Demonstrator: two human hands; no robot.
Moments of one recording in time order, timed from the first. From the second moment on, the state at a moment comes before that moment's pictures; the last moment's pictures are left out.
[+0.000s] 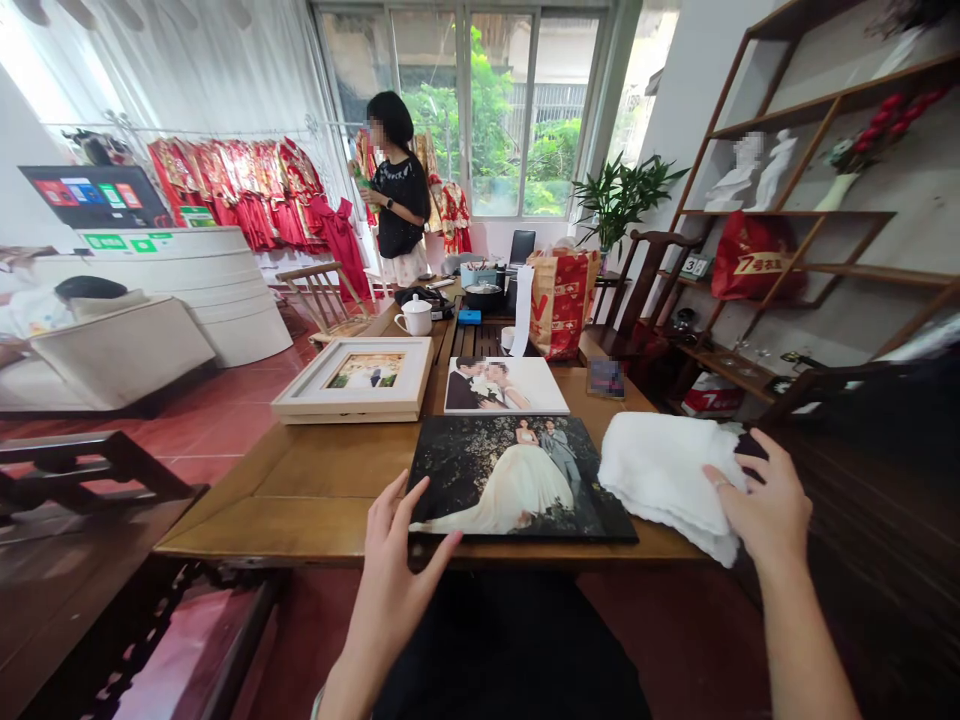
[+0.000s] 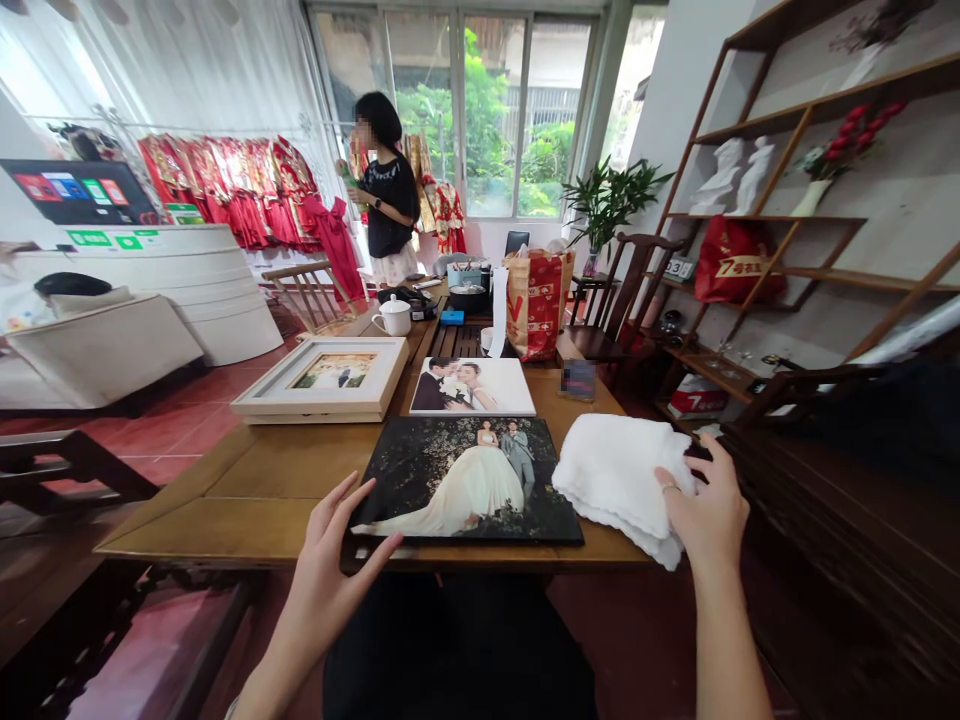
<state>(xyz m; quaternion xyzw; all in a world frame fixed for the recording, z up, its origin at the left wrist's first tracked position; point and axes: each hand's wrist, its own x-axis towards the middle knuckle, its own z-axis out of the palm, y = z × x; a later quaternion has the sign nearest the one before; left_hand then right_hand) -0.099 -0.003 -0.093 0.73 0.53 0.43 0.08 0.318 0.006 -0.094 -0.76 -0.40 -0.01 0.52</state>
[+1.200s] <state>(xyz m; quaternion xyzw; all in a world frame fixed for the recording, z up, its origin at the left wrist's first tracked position) -0.094 0.083 -0.070 0.36 0.51 0.55 0.56 0.240 0.061 -0.109 -0.57 -0.59 0.22 0.53</state>
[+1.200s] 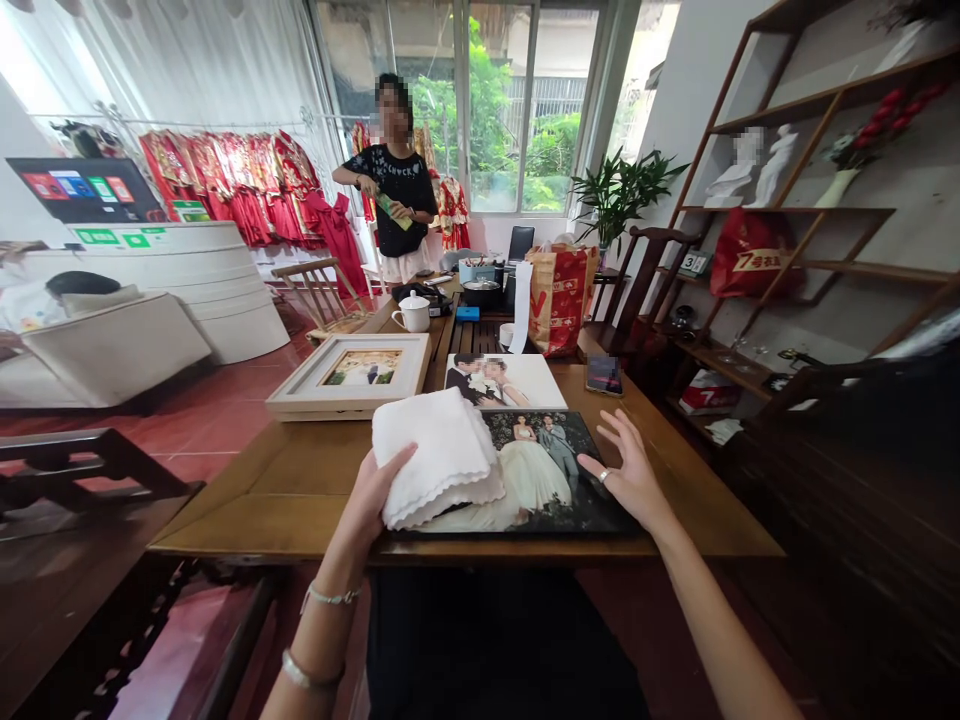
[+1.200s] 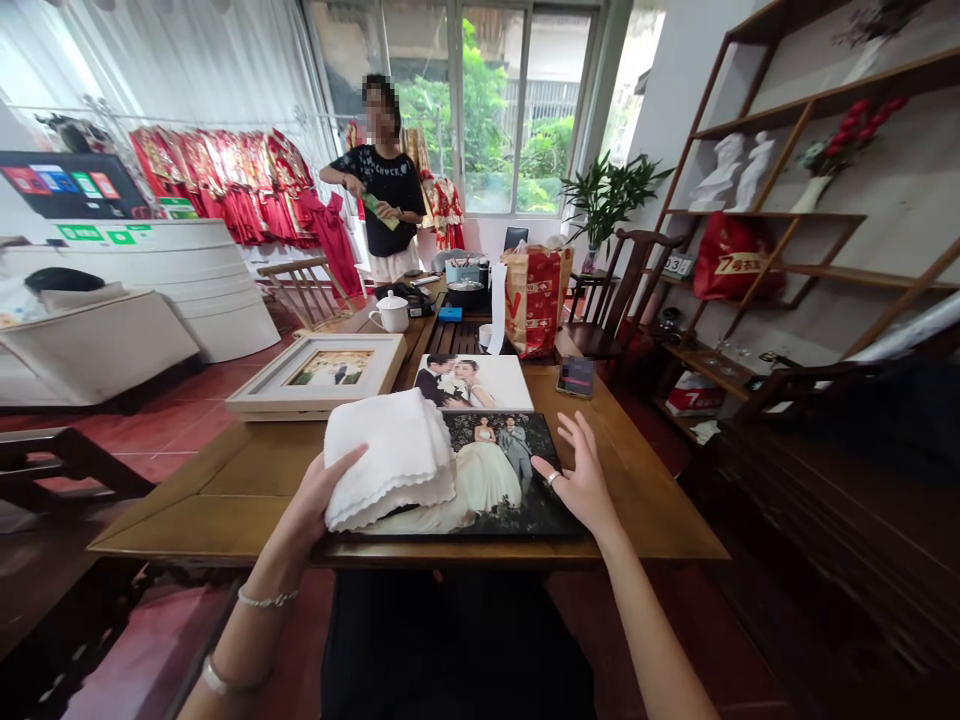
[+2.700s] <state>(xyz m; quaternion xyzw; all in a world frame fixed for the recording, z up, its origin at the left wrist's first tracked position) -0.041 0.076 -0.054 0.92 0.37 0.12 0.01 0.232 0.070 -0.113 -0.51 -0.71 0.20 0.43</state>
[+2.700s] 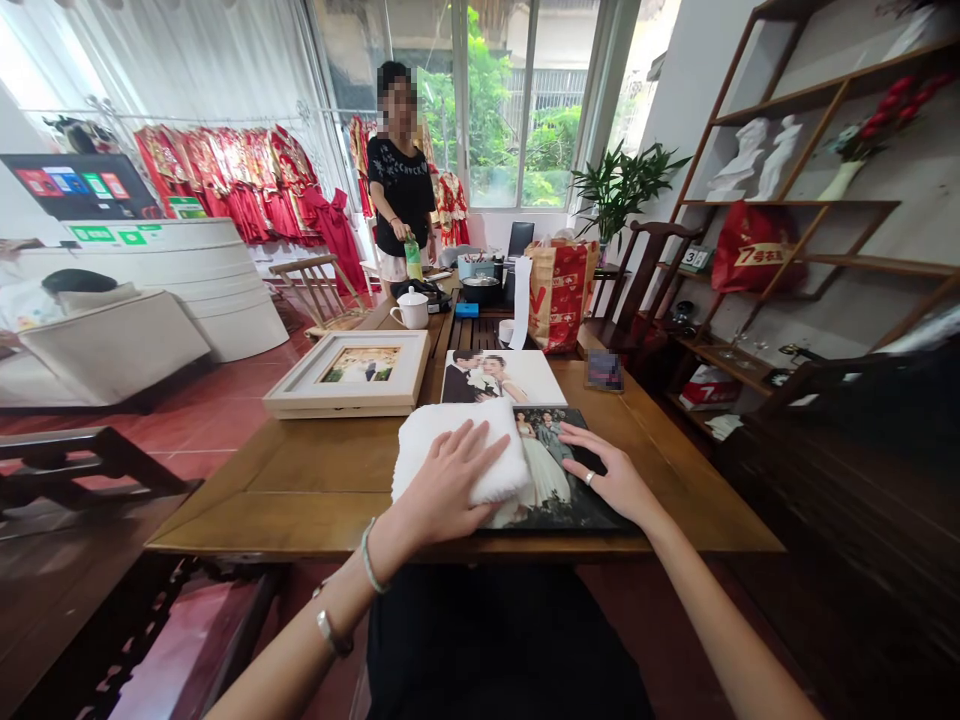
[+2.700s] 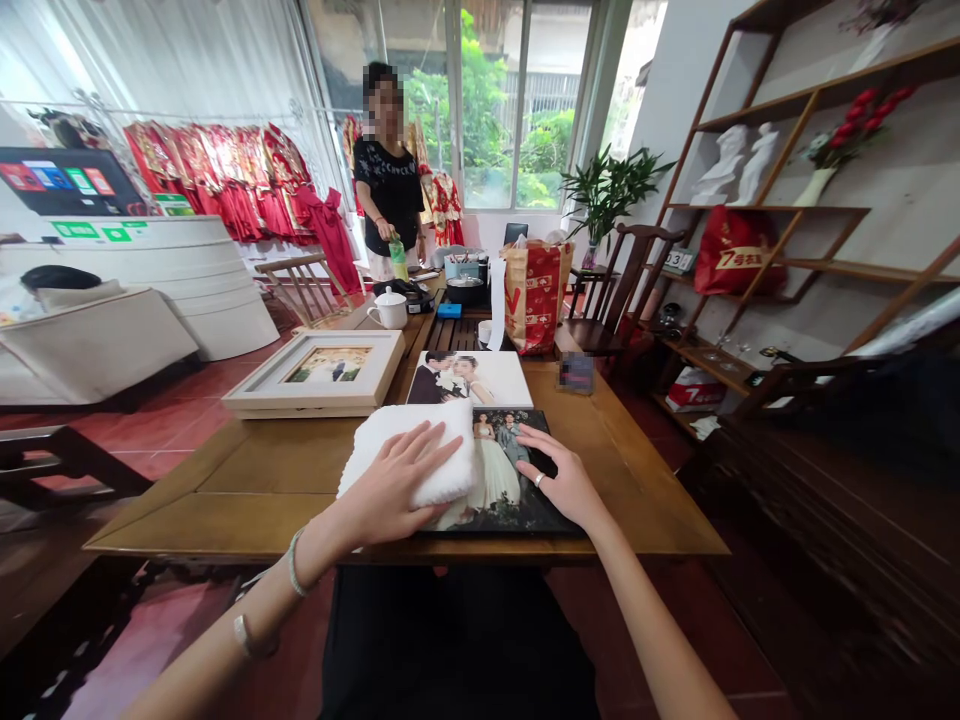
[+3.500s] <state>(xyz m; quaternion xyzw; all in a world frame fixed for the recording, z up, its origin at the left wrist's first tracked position) -0.062 0.173 0.002 0.92 0.29 0.10 0.25 0.232 0.074 -0.120 -0.52 -0.71 0.20 0.43</state>
